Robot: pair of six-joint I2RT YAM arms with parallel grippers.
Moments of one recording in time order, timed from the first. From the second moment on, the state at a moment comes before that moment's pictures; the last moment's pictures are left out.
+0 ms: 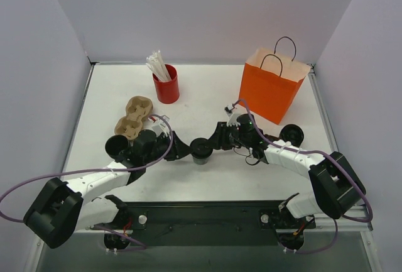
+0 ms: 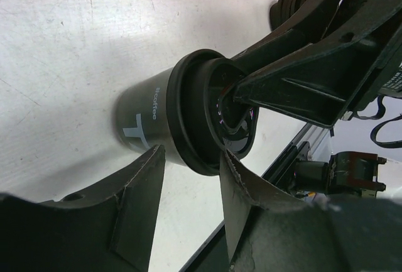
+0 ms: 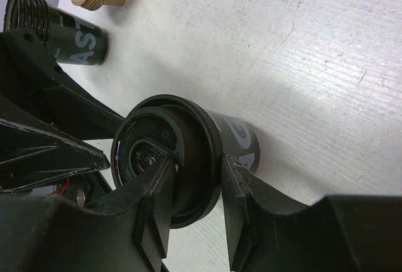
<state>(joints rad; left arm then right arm) -0.62 1.14 0.41 0.34 0.28 -0.85 0.60 1.40 0.62 0.21 -0.36 0.56</state>
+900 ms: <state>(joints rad) -0.61 1.28 0.34 0.61 0.27 -0.98 0.58 1.42 0.60 0.28 -0.32 0.58</state>
